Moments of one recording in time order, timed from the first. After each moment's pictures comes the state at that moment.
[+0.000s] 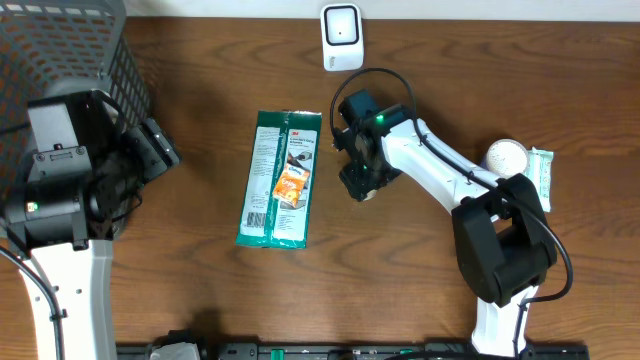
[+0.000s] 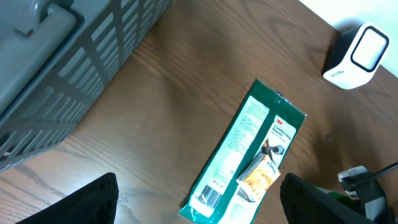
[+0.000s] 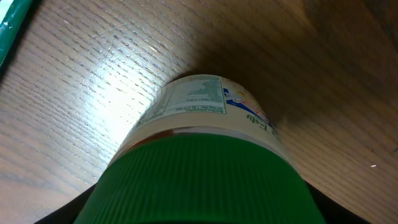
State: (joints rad) left arm 0.17 1.19 1.40 -1.13 0.10 -0.41; right arm 0.52 2.04 1.49 -0.97 -0.04 -0.08
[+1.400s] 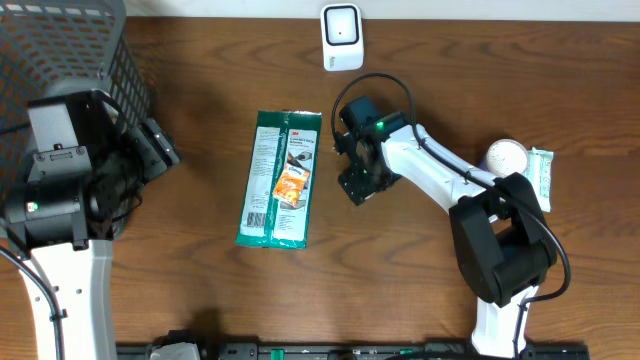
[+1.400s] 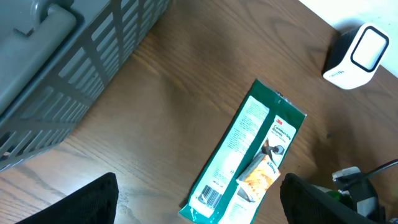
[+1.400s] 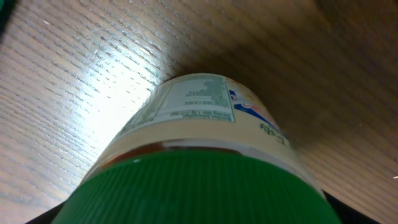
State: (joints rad) left arm 0.17 1.19 1.40 -1.13 0.10 -0.41; right arm 0.52 2.04 1.43 -0.90 -0.05 -0.05
